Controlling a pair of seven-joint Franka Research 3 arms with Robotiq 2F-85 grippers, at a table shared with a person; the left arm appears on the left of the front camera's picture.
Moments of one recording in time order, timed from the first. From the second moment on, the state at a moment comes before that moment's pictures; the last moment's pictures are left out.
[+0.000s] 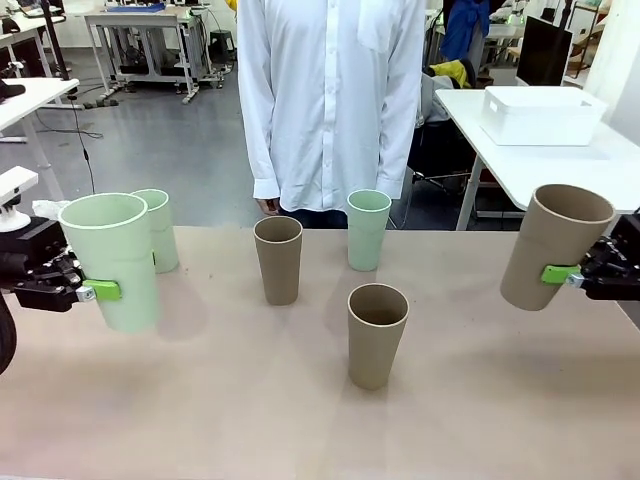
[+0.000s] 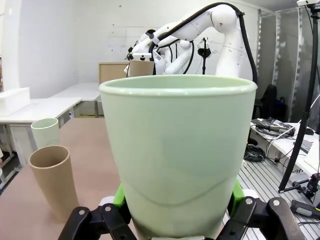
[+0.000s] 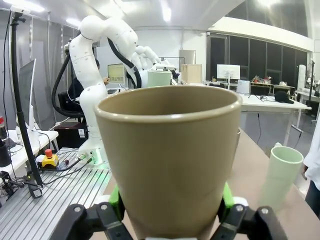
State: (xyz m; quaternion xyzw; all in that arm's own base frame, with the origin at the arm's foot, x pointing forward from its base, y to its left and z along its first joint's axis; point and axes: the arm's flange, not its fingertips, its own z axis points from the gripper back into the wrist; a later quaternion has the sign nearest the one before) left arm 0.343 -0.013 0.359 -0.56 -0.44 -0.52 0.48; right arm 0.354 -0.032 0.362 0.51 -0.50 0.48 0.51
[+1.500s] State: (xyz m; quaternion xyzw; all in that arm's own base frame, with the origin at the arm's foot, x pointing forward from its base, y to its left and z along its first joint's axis) left arm 0.342 -0.008 0.361 -0.54 -0.49 -0.53 0.43; right arm 0.347 -0.025 0.352 0.54 -0.47 0.48 0.50
